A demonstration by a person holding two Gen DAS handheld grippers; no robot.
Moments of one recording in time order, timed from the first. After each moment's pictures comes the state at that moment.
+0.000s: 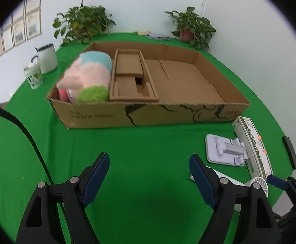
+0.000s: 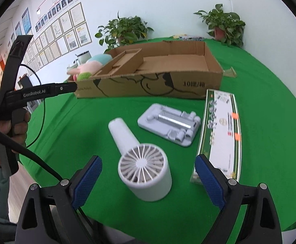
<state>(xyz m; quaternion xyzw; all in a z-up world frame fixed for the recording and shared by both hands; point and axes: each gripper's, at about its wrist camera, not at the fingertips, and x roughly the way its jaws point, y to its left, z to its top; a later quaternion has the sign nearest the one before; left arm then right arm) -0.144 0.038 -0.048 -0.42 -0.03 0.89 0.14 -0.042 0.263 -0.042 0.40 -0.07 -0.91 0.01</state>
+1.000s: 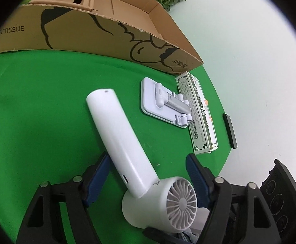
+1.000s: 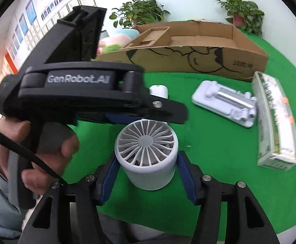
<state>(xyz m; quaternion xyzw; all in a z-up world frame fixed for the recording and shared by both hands) -0.148 0.071 -0.109 -0.55 -0.18 0.74 0.35 -0.070 0.175 -0.070 0.43 -0.10 -0.90 0.05</state>
